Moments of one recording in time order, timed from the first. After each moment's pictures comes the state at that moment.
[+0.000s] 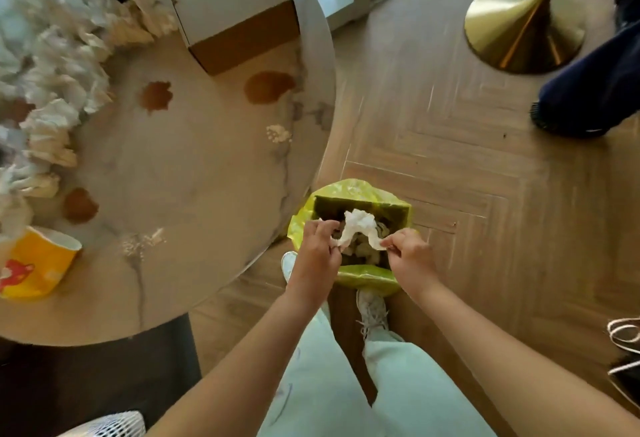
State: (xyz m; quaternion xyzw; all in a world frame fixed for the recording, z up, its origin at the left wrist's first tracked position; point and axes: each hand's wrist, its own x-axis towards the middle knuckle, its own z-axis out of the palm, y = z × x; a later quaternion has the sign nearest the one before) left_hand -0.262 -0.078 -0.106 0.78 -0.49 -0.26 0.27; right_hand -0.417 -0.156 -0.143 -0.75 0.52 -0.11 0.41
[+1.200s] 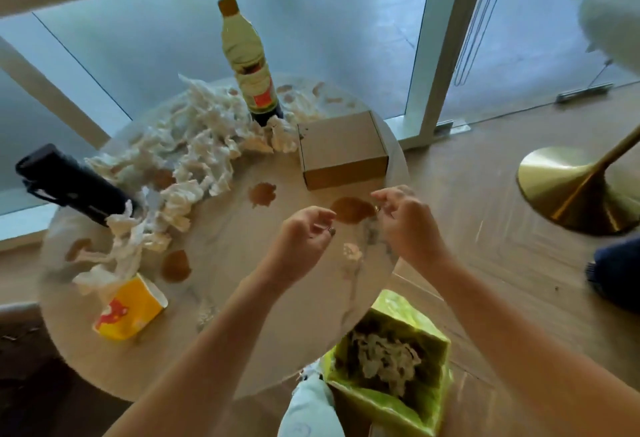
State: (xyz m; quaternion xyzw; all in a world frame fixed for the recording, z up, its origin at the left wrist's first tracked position) left_hand -0.107 -0.151 0.051 0.79 -0.44 -0.21 0.37; right_hand -0.231 -0.286 0.047 -0.85 0.33 -0.22 0.35
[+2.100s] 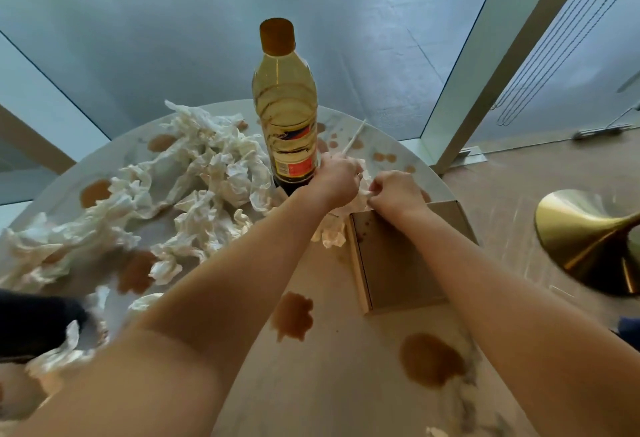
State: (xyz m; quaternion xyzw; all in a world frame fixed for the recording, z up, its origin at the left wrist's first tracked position) left_hand 0.170 -0.378 0.003 0.82 -0.53 -0.15 0.12; right_hand 0.060 -0.434 0.019 -0.88 0.41 0.00 0.25
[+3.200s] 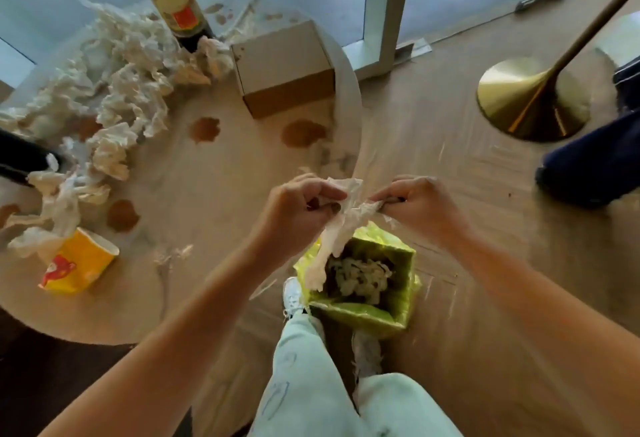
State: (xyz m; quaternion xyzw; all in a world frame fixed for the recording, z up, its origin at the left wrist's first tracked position) left_hand -0.194 -0.132 0.042 0.72 -0.53 -0.22 0.39; right_hand -0.353 -0.261 0.010 -0.84 0.34 -0.14 0.39
